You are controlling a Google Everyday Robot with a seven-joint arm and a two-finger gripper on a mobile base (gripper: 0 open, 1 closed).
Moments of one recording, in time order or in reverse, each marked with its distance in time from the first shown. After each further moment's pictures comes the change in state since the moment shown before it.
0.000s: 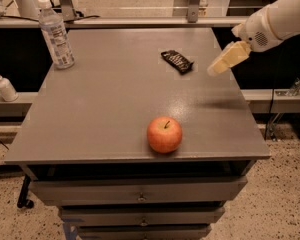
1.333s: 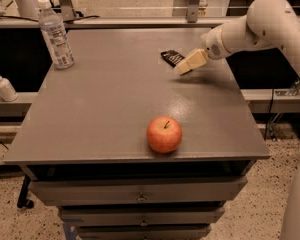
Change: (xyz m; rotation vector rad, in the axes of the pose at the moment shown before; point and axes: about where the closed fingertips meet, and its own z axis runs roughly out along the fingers) arm -0.028 -0.033 0.127 0.010 -0.146 0.047
